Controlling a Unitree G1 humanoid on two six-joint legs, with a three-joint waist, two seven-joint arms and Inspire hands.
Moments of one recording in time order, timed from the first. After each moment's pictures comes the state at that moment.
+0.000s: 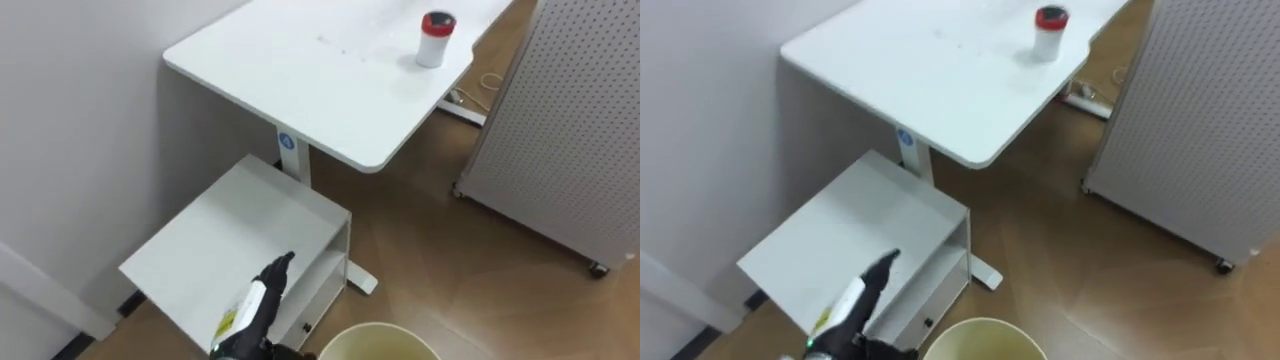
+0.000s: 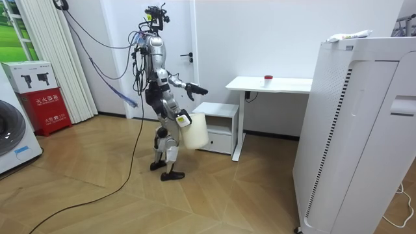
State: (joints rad) left arm -0.15 0.23 -0.43 0.67 0.36 -0.28 0.38; right arm -0.09 -0.26 0.28 1.25 0.73 -0.15 0.24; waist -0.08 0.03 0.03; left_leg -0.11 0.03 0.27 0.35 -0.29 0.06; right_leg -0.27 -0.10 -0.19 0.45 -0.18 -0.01
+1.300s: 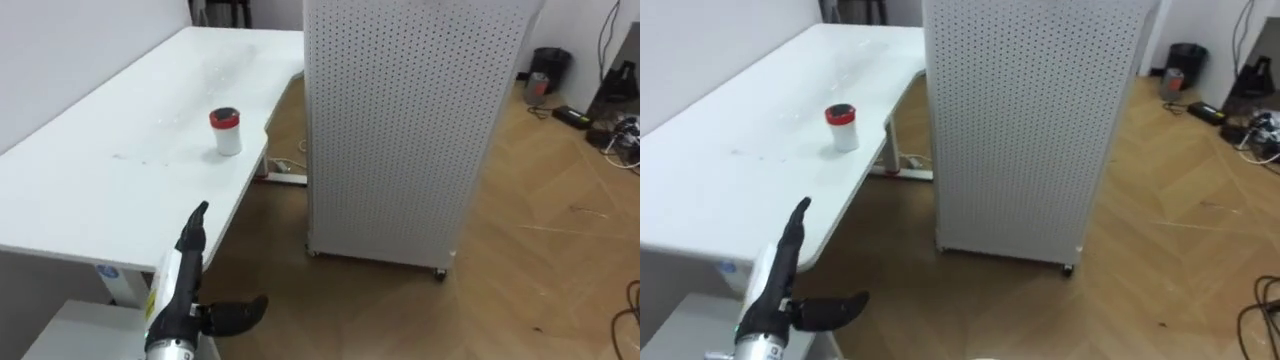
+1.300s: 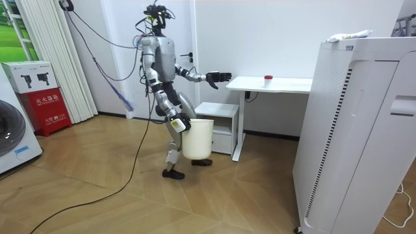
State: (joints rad) left arm -0.02 0.24 -0.18 0.45 0.27 -0.31 0.44; right arm 0.01 -0.30 0.25 1.15 0.57 -0.08 0.23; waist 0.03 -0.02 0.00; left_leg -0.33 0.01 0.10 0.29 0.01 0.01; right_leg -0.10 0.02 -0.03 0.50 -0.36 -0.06
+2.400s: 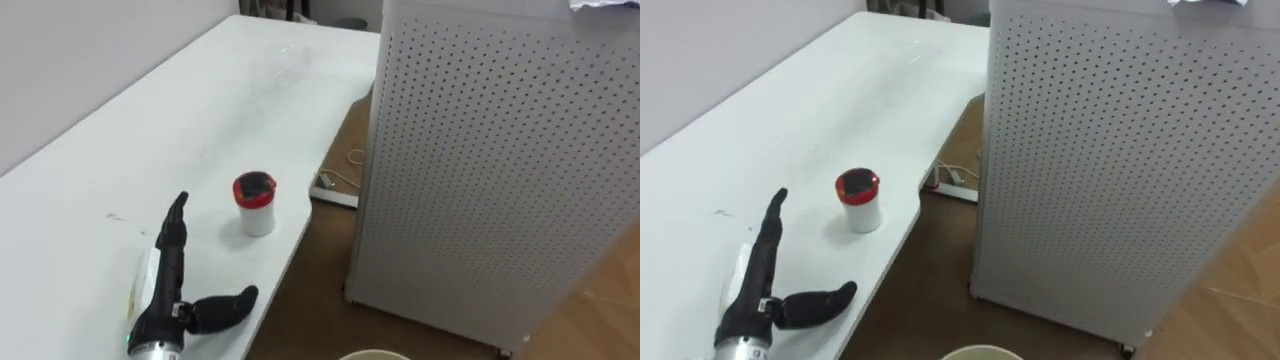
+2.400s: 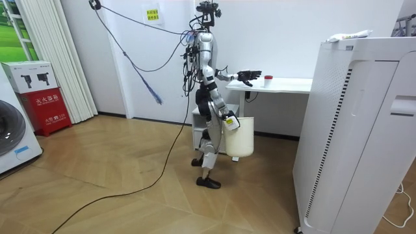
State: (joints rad) left arm 0.04 0.25 -0.16 0.32 0.27 -0.32 0.45; right arm 0.01 -0.30 0.25 1.08 0.46 -0.09 0.25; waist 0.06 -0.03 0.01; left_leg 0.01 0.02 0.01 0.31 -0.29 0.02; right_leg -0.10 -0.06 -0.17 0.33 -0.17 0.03
